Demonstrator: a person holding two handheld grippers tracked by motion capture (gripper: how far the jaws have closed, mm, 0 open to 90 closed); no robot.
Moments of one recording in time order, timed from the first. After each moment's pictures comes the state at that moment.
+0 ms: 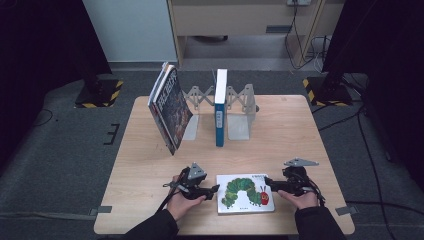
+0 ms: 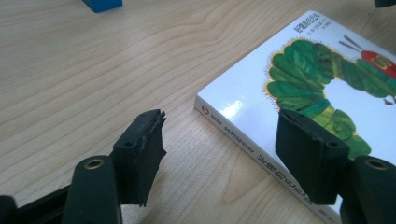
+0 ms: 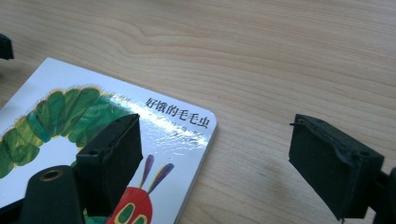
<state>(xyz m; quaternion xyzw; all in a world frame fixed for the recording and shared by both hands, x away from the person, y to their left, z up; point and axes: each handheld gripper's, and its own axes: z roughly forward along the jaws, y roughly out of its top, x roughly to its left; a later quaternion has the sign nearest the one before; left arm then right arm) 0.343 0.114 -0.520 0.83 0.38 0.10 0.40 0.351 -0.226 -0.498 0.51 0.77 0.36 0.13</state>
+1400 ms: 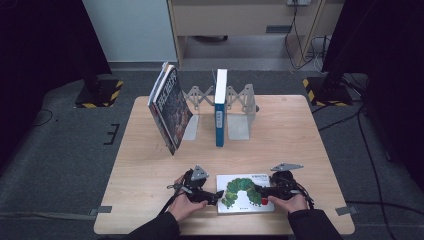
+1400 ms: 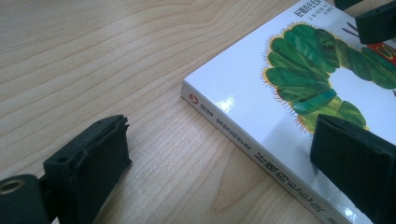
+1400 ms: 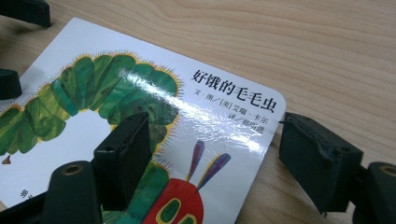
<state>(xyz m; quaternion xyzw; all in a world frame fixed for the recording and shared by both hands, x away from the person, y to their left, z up) 0.345 0.109 -0.536 0.82 0.38 0.08 0.41 0.347 -0.198 -0.516 0.49 0.80 0.35 0.09</state>
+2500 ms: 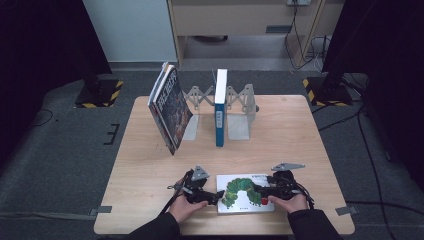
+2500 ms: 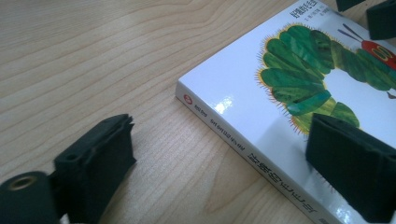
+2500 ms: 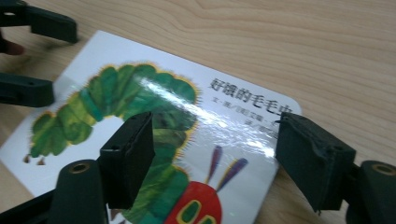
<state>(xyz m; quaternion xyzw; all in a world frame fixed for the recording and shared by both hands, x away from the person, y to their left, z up) 0.343 0.107 -0.533 0.82 0.39 0.07 0.41 0.346 -0.198 -0.511 0.49 0.79 0.37 0.06</state>
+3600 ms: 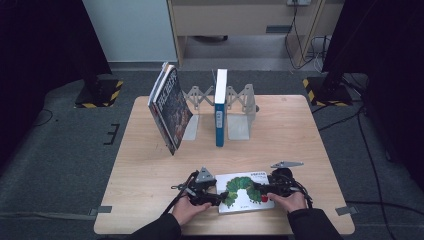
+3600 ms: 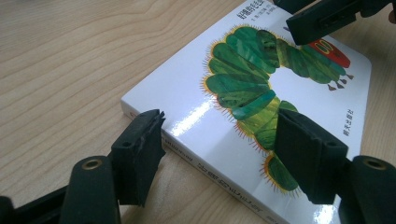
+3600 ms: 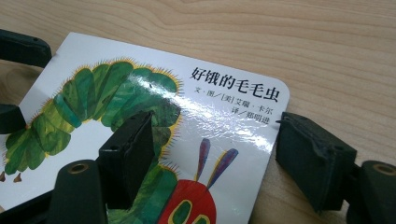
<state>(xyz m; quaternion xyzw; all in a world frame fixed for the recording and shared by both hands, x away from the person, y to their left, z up) 0.337 0.094 -0.525 0.83 0.35 0.05 0.42 0.357 -0.198 -0.520 0.51 0.78 0.36 0.06</state>
